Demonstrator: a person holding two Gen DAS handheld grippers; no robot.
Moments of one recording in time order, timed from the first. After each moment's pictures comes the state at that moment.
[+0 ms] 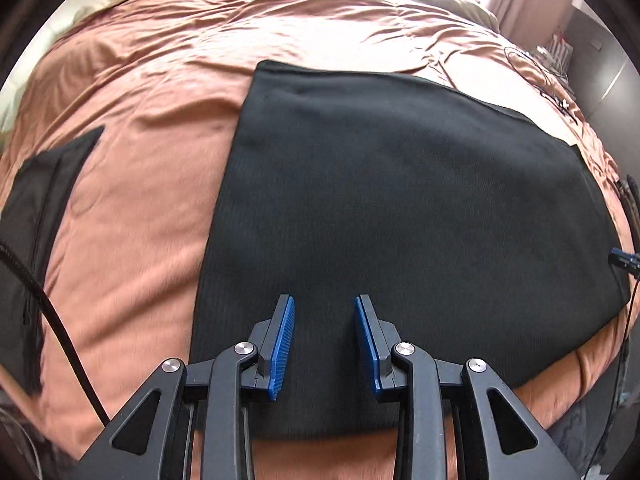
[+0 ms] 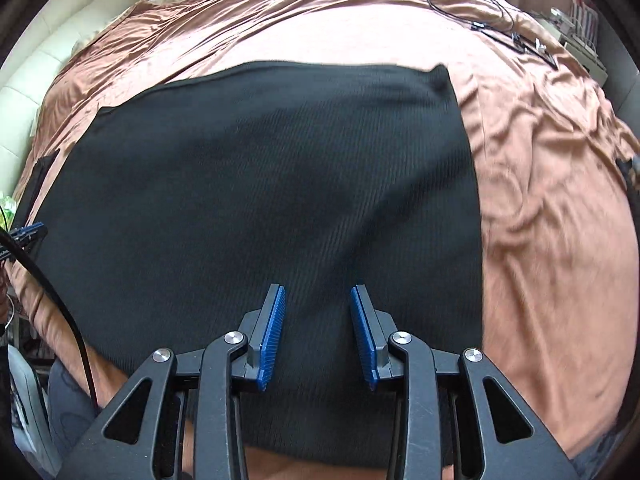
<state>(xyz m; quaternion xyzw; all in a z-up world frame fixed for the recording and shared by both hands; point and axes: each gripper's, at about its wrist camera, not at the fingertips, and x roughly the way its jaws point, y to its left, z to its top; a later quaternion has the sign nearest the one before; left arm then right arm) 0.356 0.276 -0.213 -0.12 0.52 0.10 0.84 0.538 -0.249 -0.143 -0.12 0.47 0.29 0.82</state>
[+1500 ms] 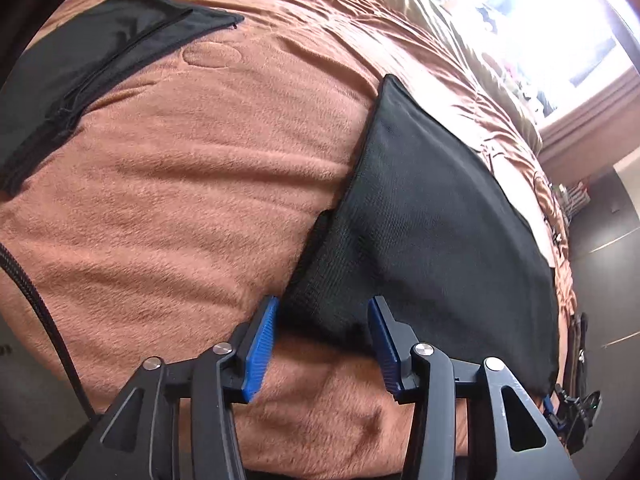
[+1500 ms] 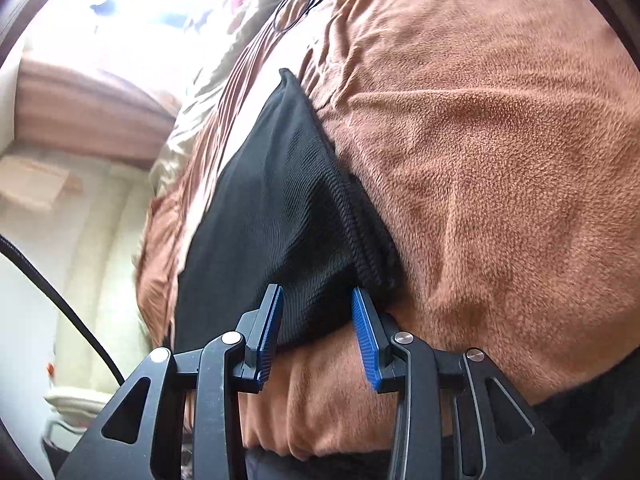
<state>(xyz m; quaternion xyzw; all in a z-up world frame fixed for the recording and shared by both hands) 0.272 0.336 -0.231 -0.38 0.43 0.15 0.81 0.475 -0.438 -0.219 0.36 0.44 0.29 0.77</state>
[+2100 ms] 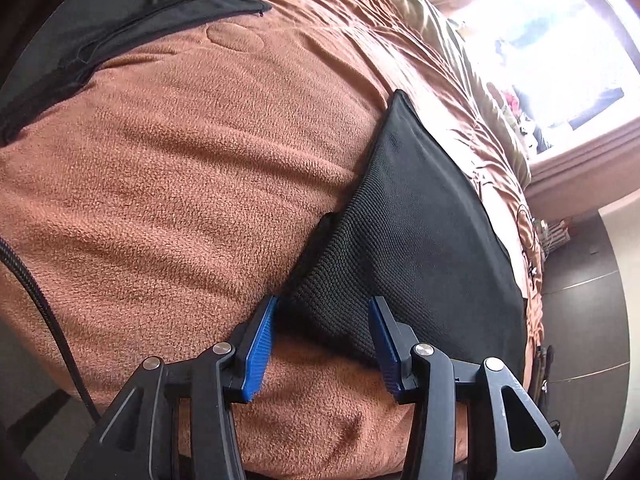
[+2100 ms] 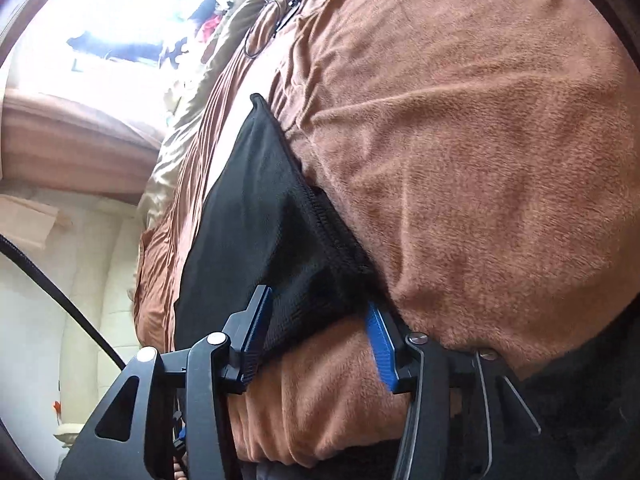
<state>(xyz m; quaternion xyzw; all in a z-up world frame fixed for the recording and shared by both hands) 0.256 0.343 -0.239 -0.45 0.39 0.14 0.79 0.444 -0.454 -0.217 0.39 0.43 0.24 0.78</state>
